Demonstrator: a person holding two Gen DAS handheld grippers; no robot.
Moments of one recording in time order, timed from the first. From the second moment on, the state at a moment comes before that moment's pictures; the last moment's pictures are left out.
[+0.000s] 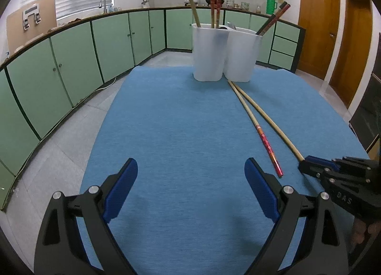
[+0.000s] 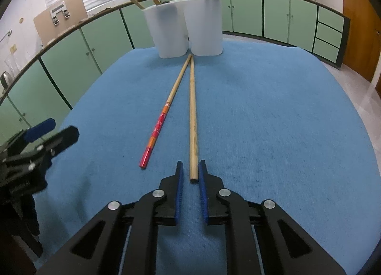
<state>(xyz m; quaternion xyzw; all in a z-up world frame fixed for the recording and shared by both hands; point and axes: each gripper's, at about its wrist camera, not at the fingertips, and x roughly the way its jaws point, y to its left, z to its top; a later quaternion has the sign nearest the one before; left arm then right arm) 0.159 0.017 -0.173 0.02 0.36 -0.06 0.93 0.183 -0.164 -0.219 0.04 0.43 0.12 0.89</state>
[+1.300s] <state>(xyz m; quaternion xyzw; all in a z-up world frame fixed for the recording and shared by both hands) 0.189 -0.081 -0.204 0.02 0.44 -0.10 0.89 0.165 -0.258 -0.205 0.11 0.41 0.05 0.91</state>
